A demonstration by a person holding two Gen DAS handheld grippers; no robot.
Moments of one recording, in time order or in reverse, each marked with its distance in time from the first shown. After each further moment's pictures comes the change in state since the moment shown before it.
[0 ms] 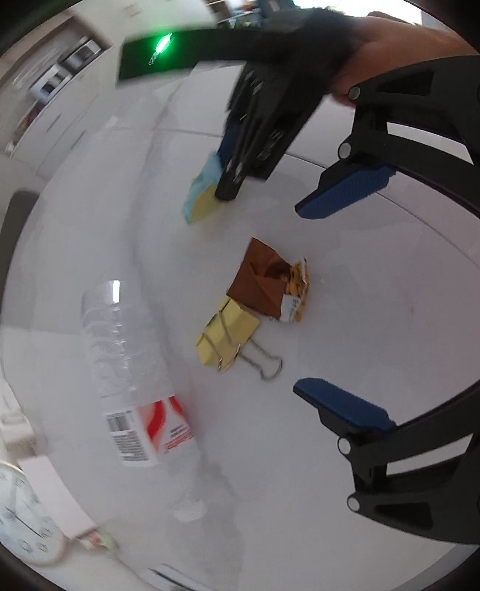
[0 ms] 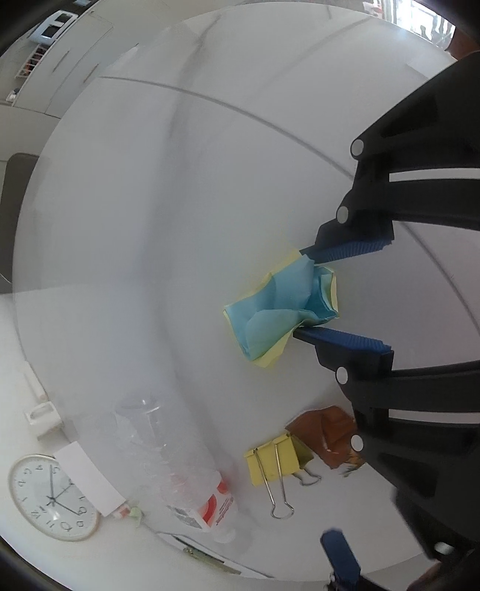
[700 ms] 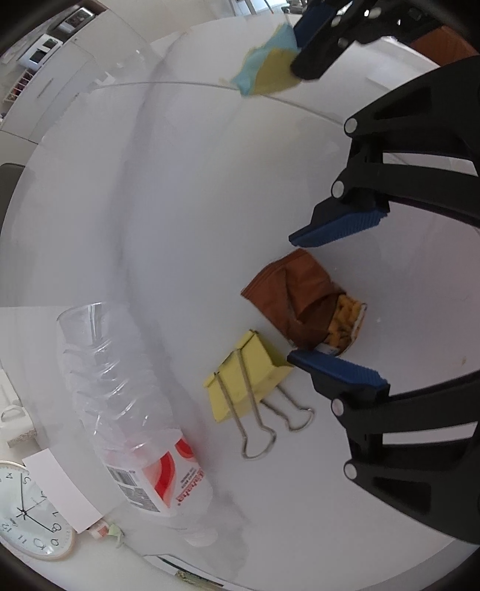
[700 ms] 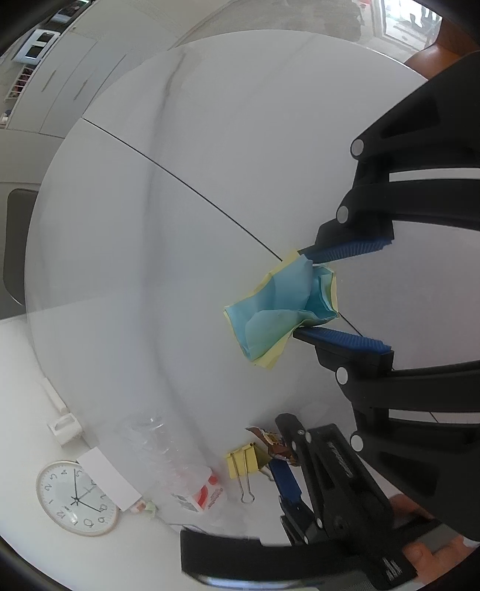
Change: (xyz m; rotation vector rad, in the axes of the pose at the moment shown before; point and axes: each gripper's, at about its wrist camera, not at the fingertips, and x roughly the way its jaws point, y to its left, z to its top) left arm 0.055 -0.054 0.019 0.008 -0.011 0.194; right arm -0.042 -0.045 -0.031 0.043 -0.028 0.013
